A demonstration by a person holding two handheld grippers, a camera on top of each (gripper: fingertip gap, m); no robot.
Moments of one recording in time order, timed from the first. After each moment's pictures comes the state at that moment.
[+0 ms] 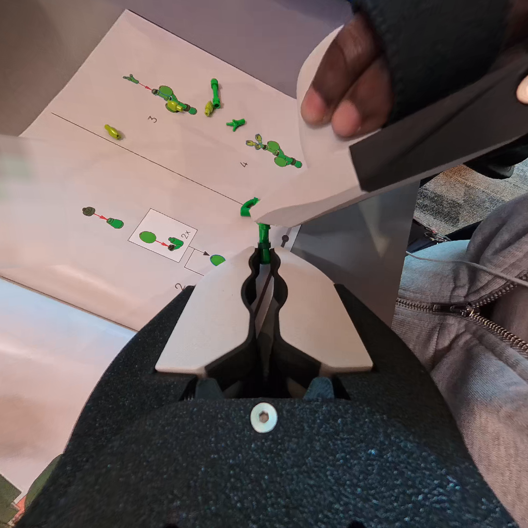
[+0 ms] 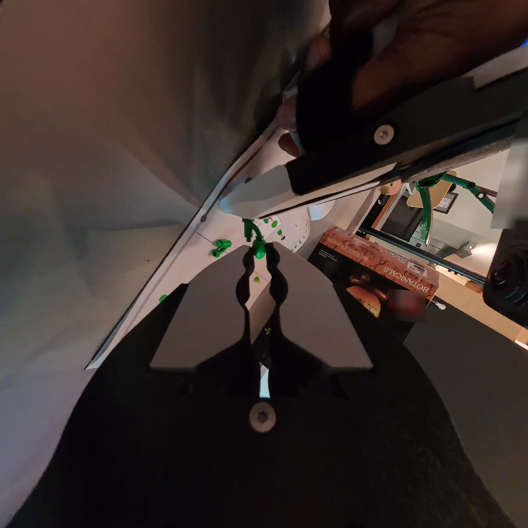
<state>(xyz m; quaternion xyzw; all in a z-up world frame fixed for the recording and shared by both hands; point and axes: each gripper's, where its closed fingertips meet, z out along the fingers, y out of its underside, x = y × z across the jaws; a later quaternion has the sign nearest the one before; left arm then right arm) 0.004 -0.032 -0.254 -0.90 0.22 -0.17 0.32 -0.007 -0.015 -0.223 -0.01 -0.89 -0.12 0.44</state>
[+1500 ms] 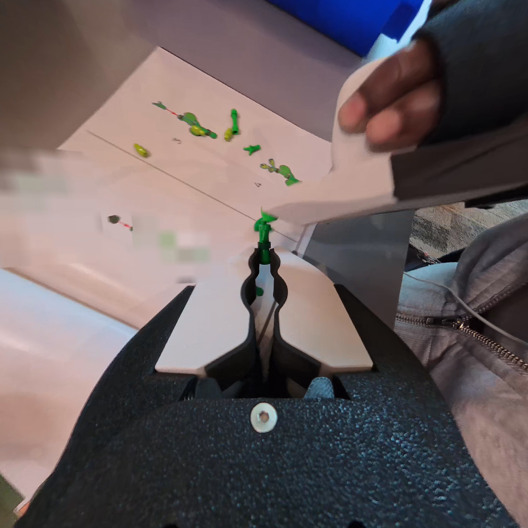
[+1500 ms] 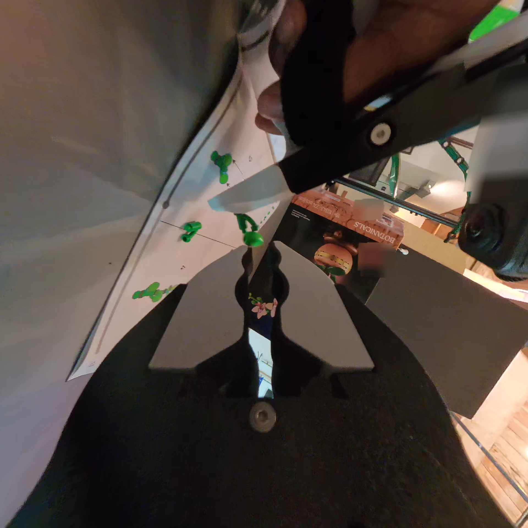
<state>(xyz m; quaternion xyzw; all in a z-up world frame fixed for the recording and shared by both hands) -0.002 -0.021 -0.244 -0.90 0.19 -0.19 0.35 -0.012 -0.007 -0.204 -0.06 -0.84 -0.20 0.51</state>
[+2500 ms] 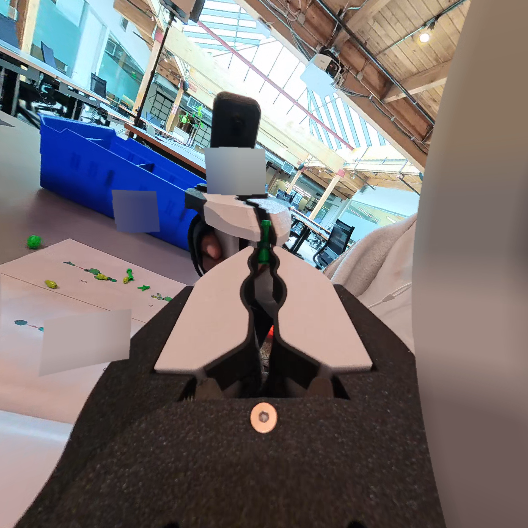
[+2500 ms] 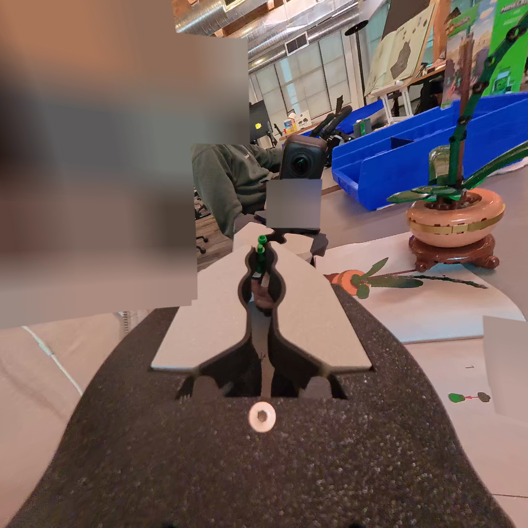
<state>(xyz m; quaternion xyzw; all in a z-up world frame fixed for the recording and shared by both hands) -0.007 -0.063 -0.117 -0.61 0.13 -0.53 0.57 -0.037 -0.077 -0.111 -0.38 -0.57 0.71 0.16</state>
